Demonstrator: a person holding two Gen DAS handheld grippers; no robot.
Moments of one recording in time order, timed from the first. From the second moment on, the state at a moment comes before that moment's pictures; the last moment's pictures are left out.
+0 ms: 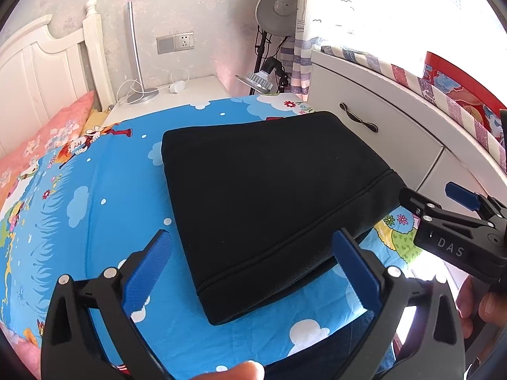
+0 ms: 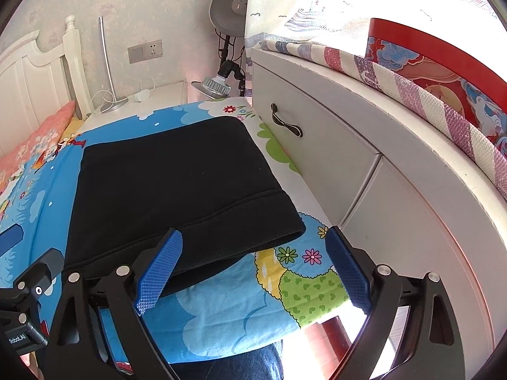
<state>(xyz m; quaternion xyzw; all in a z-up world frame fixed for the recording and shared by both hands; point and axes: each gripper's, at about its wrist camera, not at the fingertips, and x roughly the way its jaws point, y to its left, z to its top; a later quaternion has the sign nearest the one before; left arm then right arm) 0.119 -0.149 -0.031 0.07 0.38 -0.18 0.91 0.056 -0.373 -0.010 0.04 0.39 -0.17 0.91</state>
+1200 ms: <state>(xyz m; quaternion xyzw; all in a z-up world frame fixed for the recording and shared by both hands) 0.129 -0.124 -0.022 -0.01 0.36 -0.23 0.91 0.056 -0.377 -0.018 0.05 0.39 -0.16 0.91</state>
